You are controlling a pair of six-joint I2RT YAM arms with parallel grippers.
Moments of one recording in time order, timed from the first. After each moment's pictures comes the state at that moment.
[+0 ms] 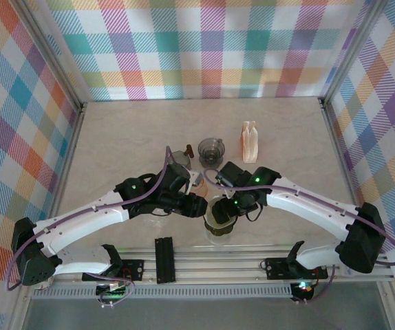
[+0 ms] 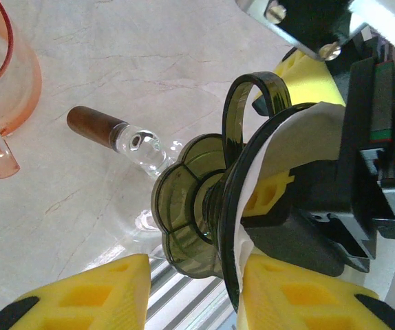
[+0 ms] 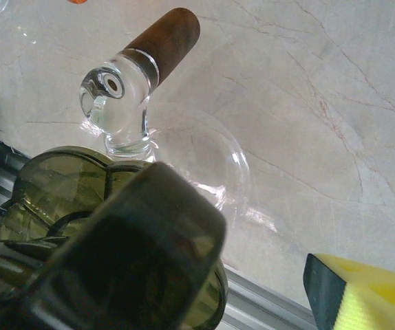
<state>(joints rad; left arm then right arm) -0.99 1.20 1.04 -0.71 0.20 -0.65 0.93 1.32 1.08 -1.06 -0.08 0.44</state>
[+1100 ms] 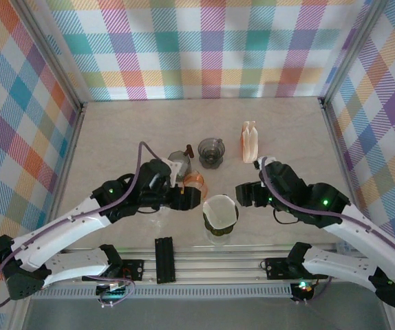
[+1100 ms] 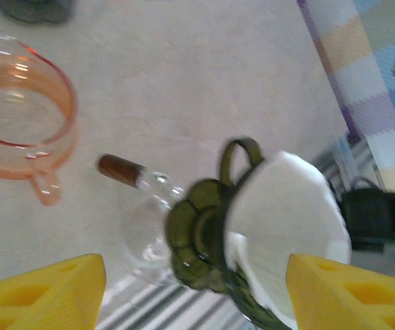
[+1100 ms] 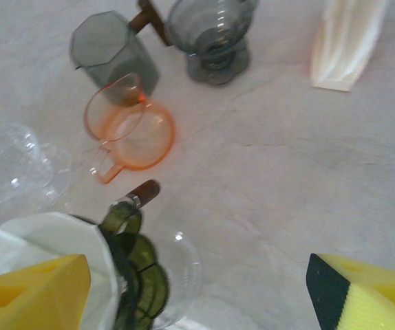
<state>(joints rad) -0.90 1.04 1.03 -0.71 0.12 -0.69 0.93 0.87 1.11 -1.05 0.29 0.57</state>
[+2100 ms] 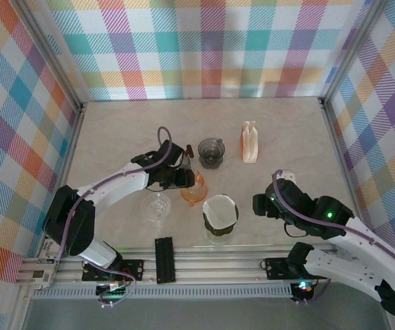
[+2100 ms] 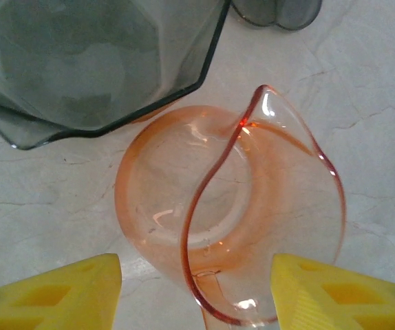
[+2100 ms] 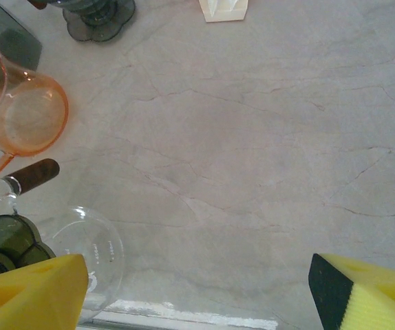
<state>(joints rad) -0.62 1.55 1.07 -0.61 0.12 -0.60 0.91 0.74 0.93 -1.18 0.39 0.74</state>
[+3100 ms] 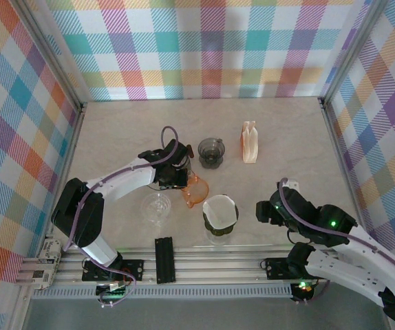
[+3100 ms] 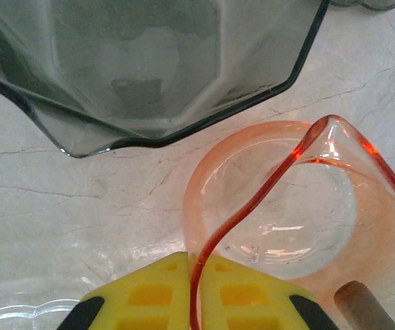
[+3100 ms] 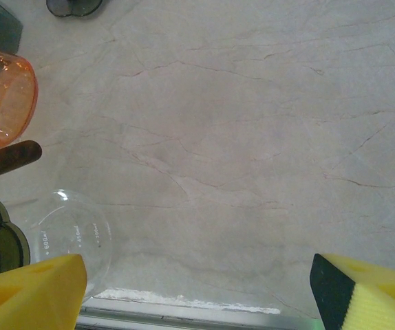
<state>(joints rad) -0.63 1.62 1.14 -0.72 0.02 -0.61 0.91 0.65 0.83 -1.18 0.36 0.79</state>
